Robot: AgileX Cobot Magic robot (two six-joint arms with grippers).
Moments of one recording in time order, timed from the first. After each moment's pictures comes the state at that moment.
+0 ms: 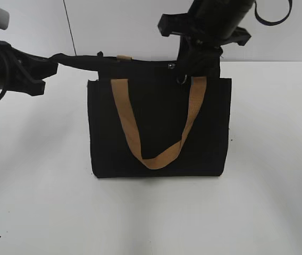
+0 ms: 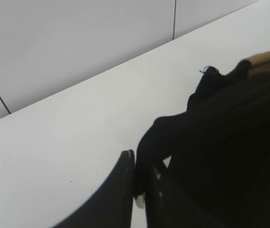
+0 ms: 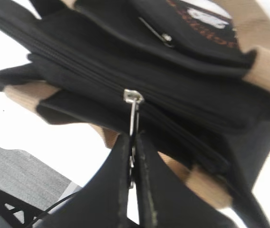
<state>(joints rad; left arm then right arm) -0.16 1.54 -0.74 1.04 -0.51 -0.67 0.42 1.91 -1.72 0.37 1.20 -0.04</state>
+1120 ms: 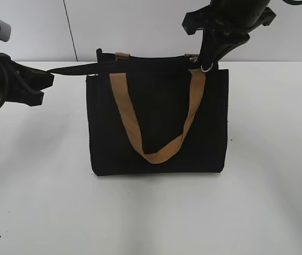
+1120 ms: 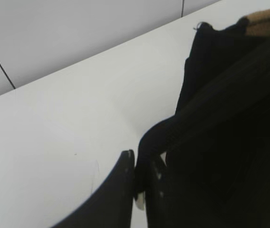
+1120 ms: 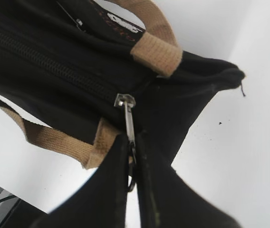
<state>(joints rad) -0.16 1.53 -0.71 1.04 -0.44 -0.68 0.39 1.87 -1.72 0.18 1.21 -0.10</state>
